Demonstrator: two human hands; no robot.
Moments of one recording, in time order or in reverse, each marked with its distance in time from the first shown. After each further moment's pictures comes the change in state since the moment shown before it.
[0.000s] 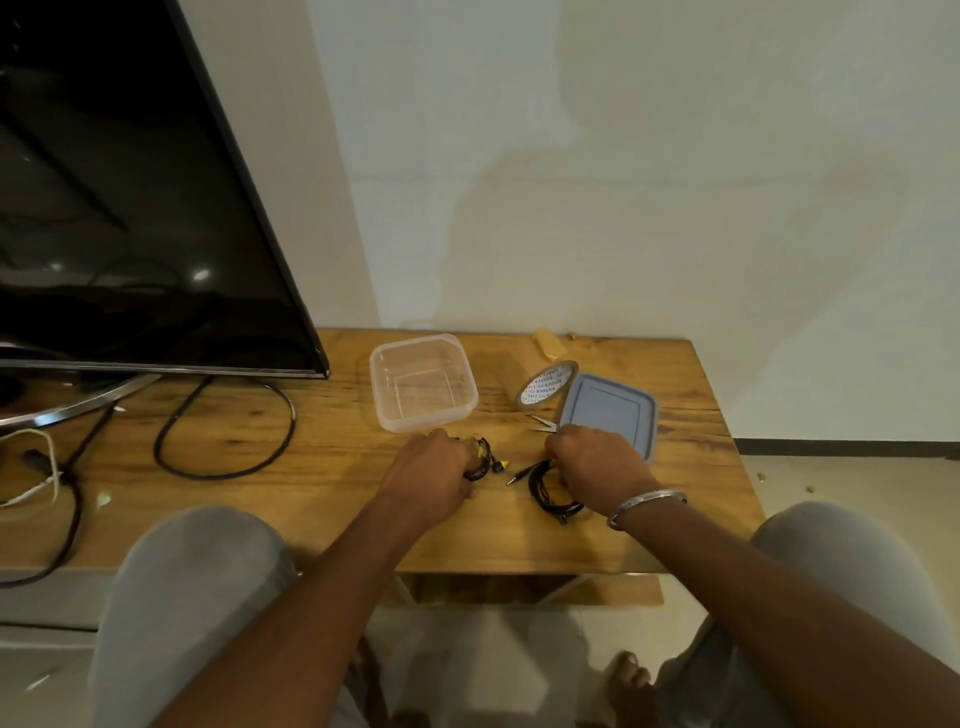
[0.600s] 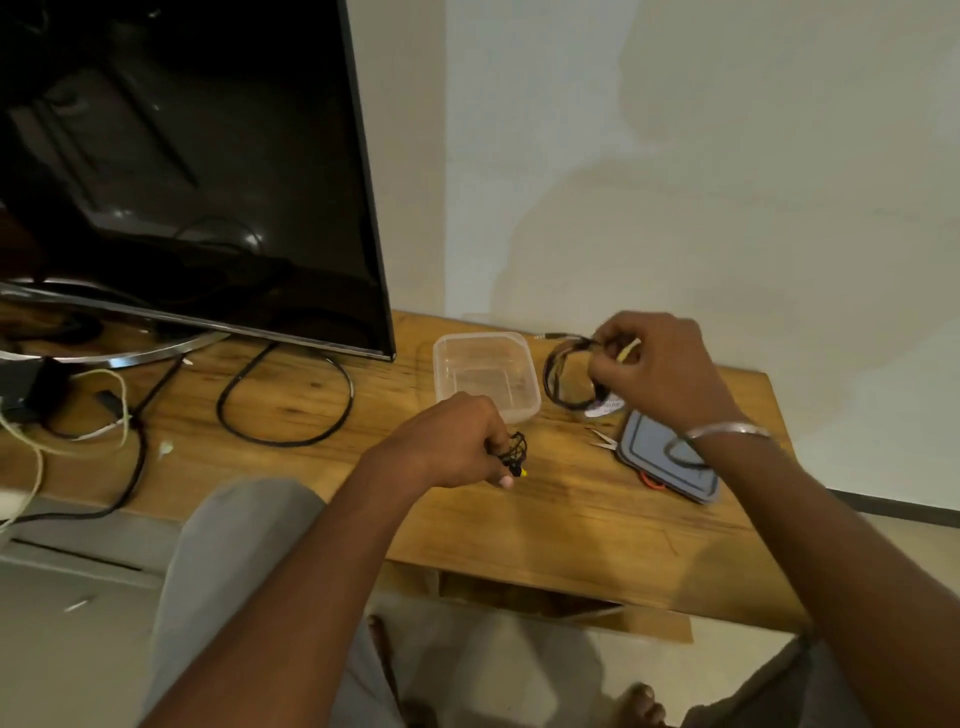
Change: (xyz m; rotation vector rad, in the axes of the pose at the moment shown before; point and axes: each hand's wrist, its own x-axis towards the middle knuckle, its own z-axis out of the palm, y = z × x) left_hand -0.019 -0.034 -0.063 -0.405 -0.112 -0.045; right_hand 0.042 -0.020 -0.122 0.704 0.427 0.084
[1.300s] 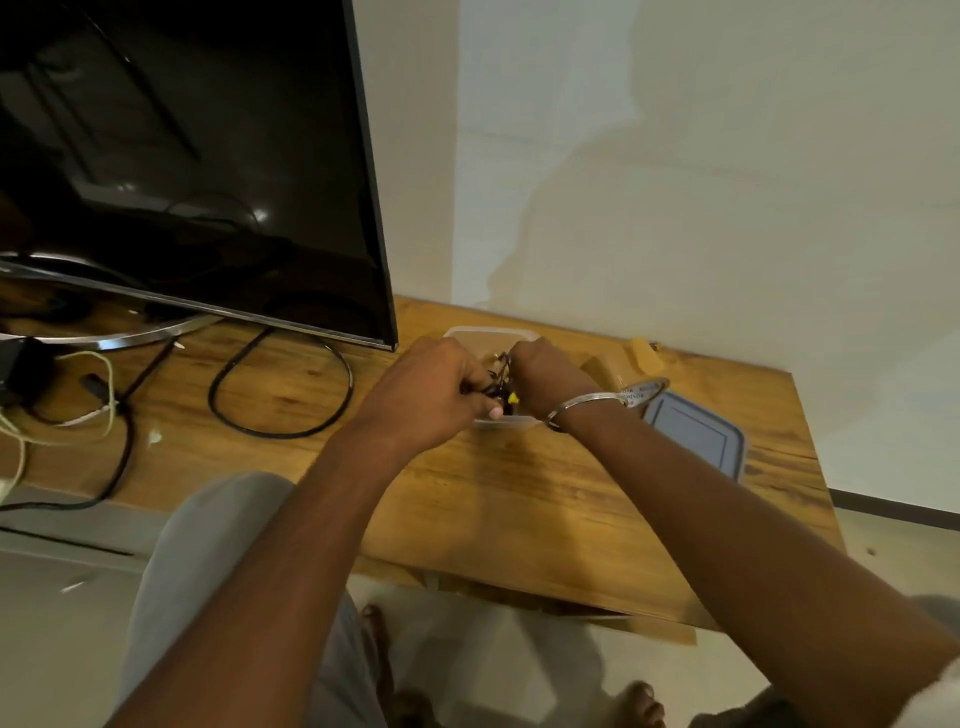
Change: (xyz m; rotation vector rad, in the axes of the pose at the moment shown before) left_hand 0.008 -0.019 -0.022 -0.076 0.368 0.010; right_hand 0.052 0.003 0.127 -0.471 -0.484 -0.099
